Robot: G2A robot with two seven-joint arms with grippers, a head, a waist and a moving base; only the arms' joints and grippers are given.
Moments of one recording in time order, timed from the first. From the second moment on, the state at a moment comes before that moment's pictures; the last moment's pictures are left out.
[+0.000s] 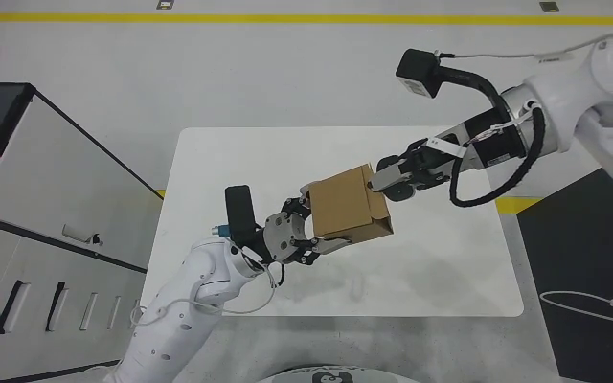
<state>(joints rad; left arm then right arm) 1.51 -1.18 -1.14 -1.97 1.05 -0.77 0.28 -0.12 -0.58 0.60 -1.91 0.77 0.54 1.28</state>
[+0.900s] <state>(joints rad) 1.52 -1.18 -1.13 -1.99 1.05 -0.75 0.26 -0.12 -0.58 0.60 -1.93 0.80 0.53 1.29</state>
